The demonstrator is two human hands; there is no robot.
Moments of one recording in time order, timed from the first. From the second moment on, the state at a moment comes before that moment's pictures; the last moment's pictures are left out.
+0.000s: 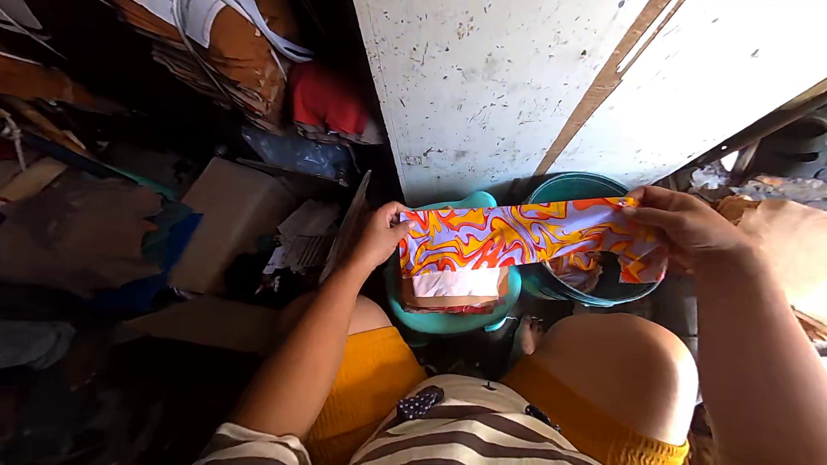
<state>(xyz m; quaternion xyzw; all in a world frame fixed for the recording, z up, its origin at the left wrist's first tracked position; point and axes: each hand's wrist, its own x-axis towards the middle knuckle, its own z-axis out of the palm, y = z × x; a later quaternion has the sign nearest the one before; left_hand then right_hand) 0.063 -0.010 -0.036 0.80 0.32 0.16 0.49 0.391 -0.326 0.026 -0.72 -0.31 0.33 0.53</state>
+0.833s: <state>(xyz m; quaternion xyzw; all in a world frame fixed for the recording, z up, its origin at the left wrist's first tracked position) 0.084 -0.040 -0.035 0.95 0.12 0.10 0.28 0.420 -0.346 0.100 -0.85 -0.34 0.26 0.32</state>
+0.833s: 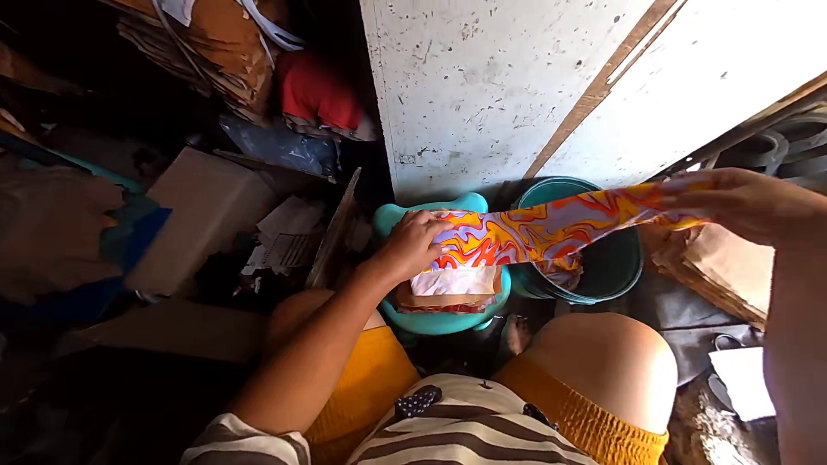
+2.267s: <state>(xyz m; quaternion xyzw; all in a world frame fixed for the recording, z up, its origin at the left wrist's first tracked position) 0.065 0.001 -0.033 0.94 0.15 0.06 0.30 0.242 -0.227 -0.029 -0.75 -0.35 0.40 0.38</state>
